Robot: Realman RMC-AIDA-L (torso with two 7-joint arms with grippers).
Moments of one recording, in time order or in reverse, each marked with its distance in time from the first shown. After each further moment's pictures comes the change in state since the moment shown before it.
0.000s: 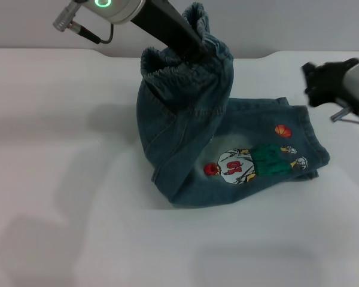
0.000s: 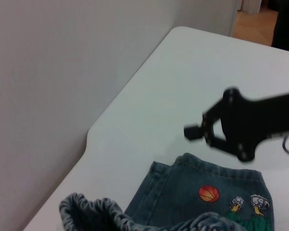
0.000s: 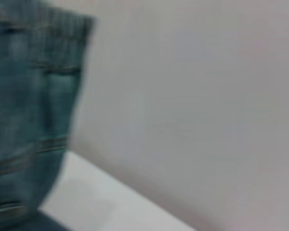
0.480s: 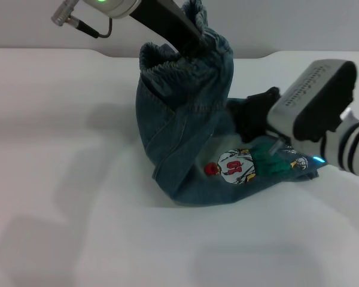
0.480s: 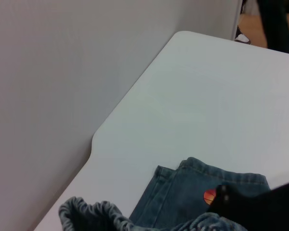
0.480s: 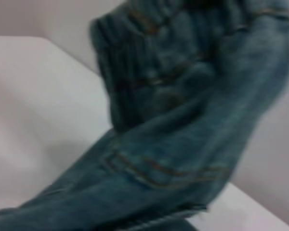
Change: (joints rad) left arm -0.002 0.001 -0.007 0.018 0.005 0.002 0.000; right arm 0.087 -0.006 -0.206 0.055 0.001 -0.056 0.031
